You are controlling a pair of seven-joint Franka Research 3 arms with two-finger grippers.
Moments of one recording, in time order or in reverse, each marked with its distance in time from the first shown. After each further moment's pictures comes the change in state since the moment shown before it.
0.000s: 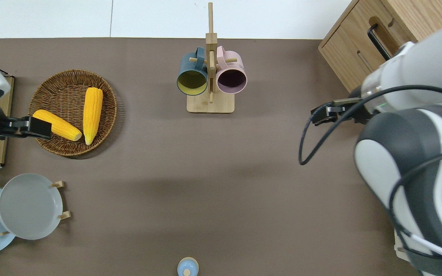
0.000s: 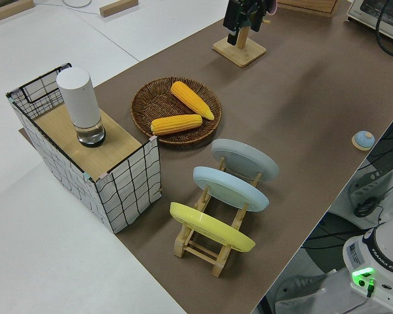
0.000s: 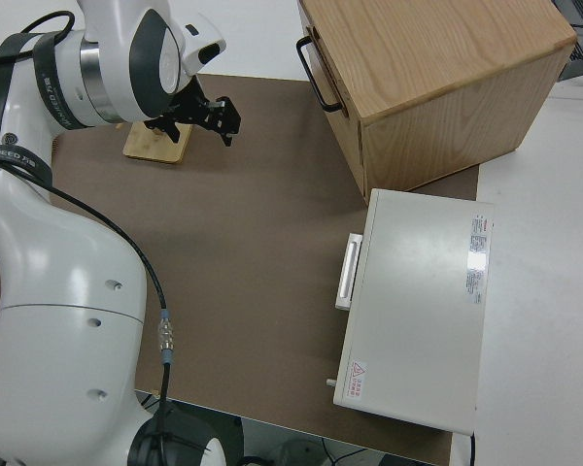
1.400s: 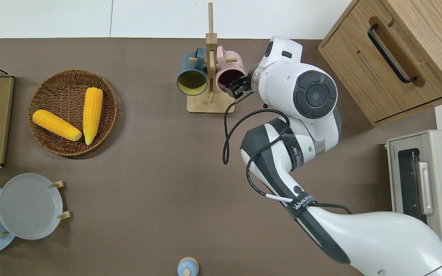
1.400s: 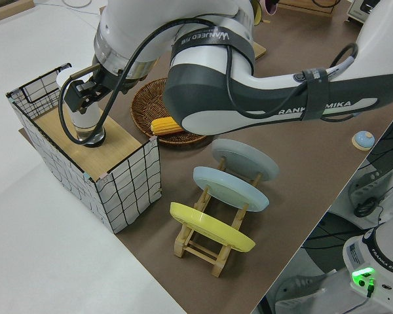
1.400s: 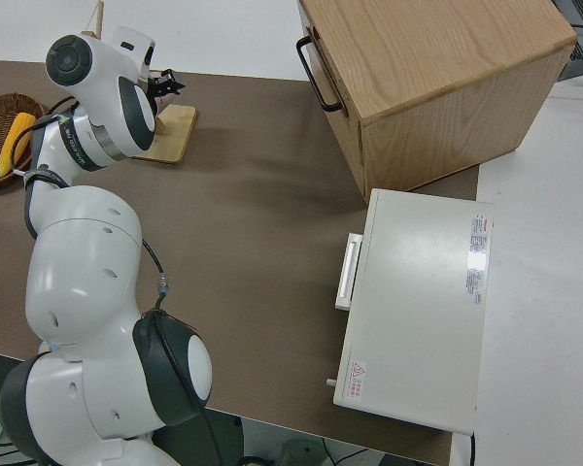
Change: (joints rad) left arm 0.533 0.179 0.033 0.003 -0.382 0.621 0.772; right arm 0.200 0.290 -0.014 -0.010 -0.131 0.812 -0.223
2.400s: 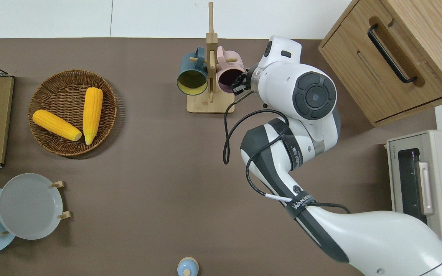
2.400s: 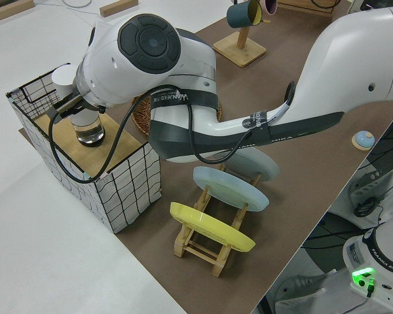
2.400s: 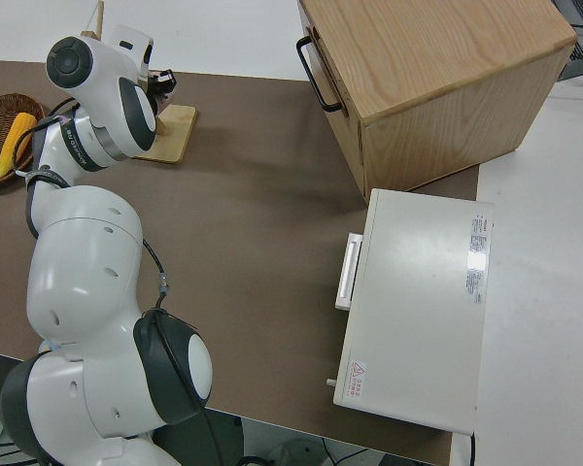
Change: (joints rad) left arm 0.015 0.127 -0.042 0.000 -0.257 0.241 0.111; right arm 0.000 0.004 0.000 0.000 -0.006 0.018 -0.010
